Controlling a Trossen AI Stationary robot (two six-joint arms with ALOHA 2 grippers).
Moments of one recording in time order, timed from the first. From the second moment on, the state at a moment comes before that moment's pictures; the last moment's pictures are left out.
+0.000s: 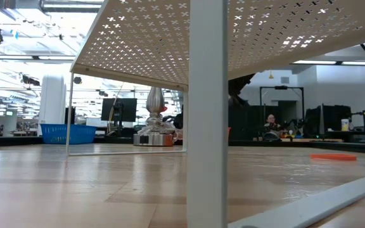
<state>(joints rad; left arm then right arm) -0.23 1.00 0.92 0.23 -0.34 -0.40 -0.67 1.77 1.19 -0.22 -0.23 0.65</state>
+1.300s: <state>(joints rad) -0.19 1.00 0.92 0.25 -0.34 -0.41 0.14 1.22 0.62 -0.83 0.09 1.15</state>
